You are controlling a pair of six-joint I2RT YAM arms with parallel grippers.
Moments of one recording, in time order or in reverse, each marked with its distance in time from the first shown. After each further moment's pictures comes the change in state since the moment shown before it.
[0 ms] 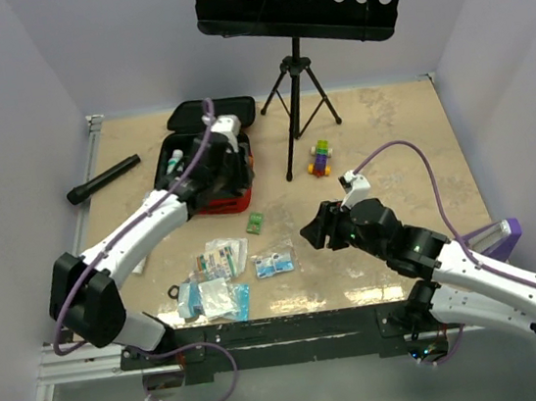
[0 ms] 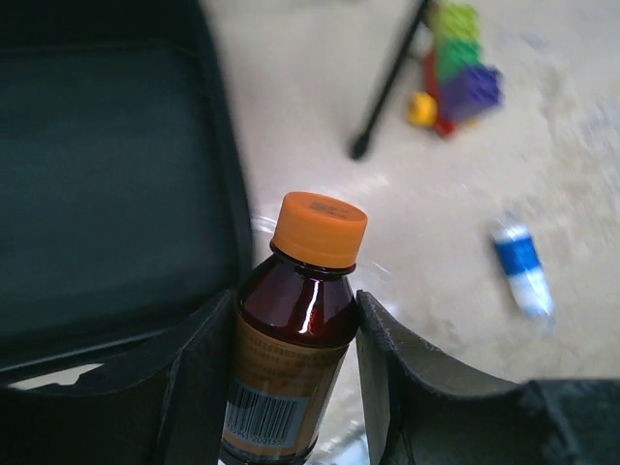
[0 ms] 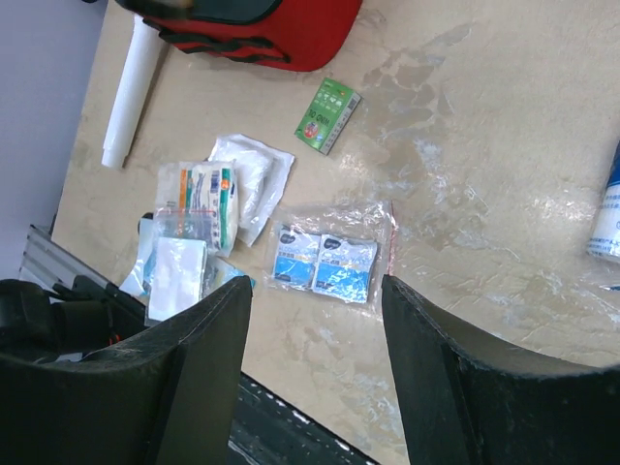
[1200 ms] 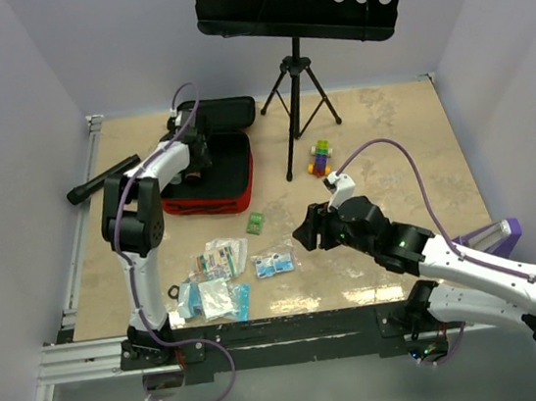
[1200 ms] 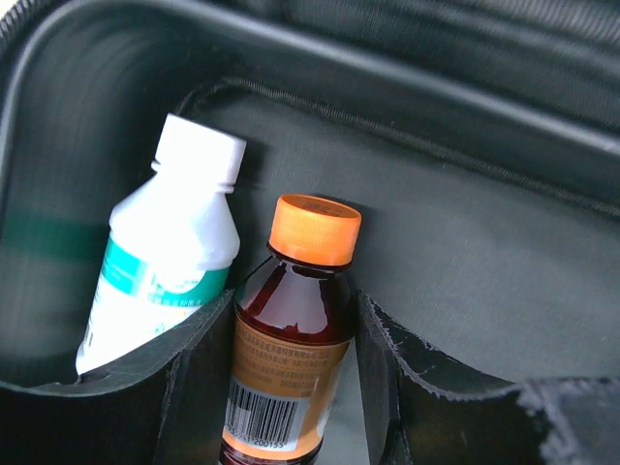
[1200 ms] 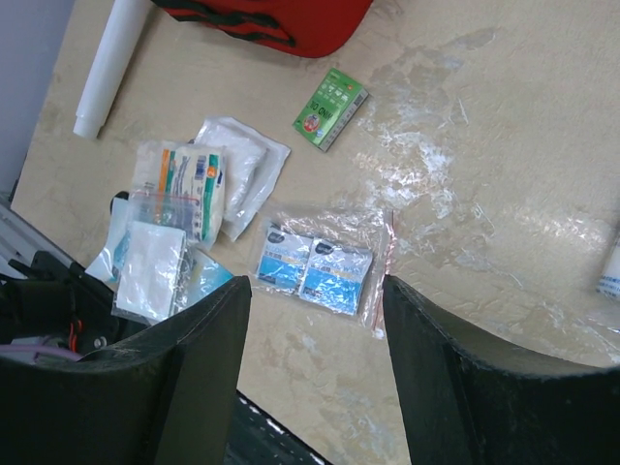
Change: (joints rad) left arm 0.380 0.635 0.430 -0.124 -0.305 0.016; right arm 0.000 0.107 0.001 0.092 -0.045 -0.105
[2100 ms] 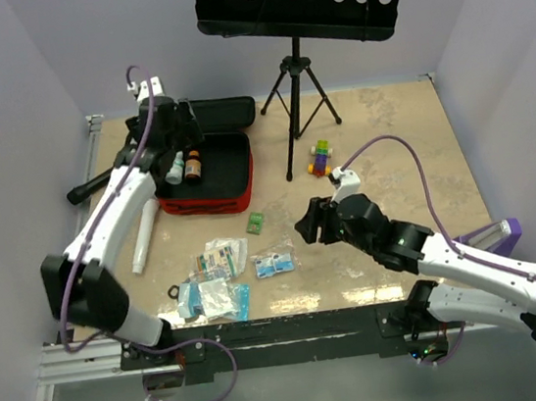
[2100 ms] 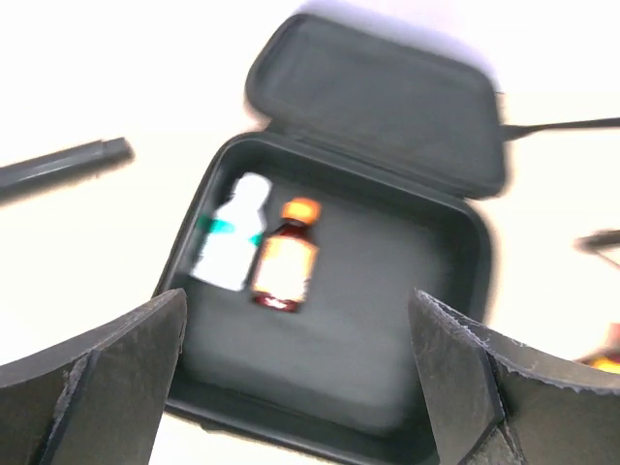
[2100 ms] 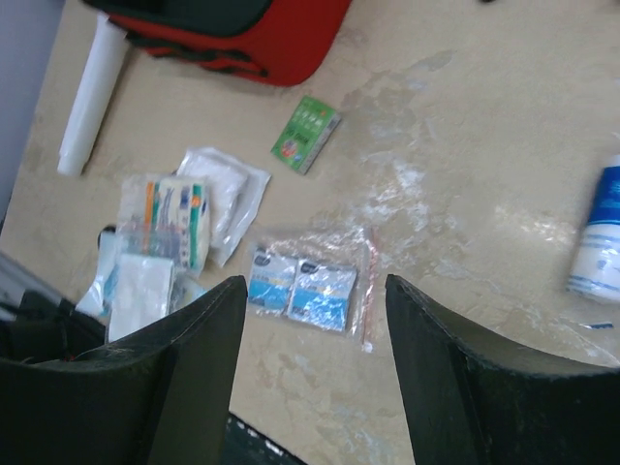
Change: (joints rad) left arm -0.020 -0.499 -0.151 0.002 0.022 -0.019; right arm 0.000 0.012 0.026 -0.020 0.065 0.018
